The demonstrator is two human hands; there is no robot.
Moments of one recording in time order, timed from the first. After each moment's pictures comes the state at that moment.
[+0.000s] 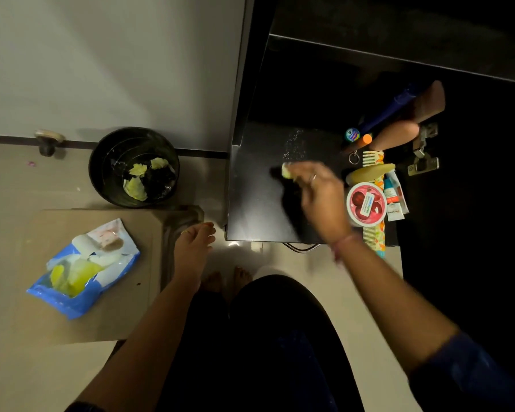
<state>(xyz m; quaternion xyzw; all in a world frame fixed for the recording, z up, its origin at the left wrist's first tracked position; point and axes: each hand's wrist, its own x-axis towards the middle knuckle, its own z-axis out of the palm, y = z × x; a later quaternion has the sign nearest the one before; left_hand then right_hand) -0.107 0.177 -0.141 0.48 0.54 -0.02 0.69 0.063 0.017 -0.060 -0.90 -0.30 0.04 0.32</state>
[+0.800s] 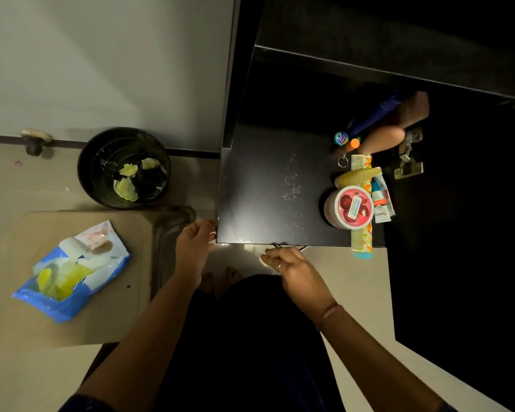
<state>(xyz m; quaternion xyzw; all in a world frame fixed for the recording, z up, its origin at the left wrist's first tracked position) -0.090 0.164 -0.139 0.47 0.52 -0.01 0.72 -0.043 -0.040 -0.085 -0.89 -0.37 0.22 0.17</state>
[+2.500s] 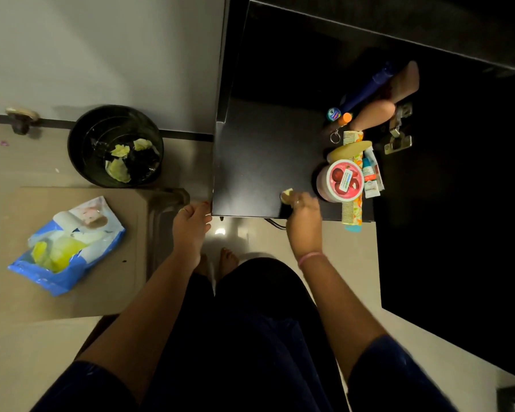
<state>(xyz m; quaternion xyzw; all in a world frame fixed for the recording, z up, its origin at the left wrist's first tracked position) -0.102 0.154 -0.127 0.44 0.53 -0.01 0.72 -0.007 -0.023 -0.096 -0.97 -0.15 0.07 0.17</state>
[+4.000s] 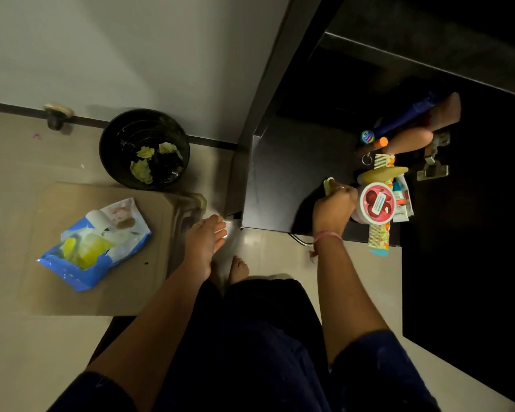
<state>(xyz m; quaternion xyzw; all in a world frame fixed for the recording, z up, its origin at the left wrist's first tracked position) -0.116 0.182 -0.114 0.35 0.59 -0.08 0.73 0.038 0.029 -0.092 -0.96 0.10 0.04 0.25</state>
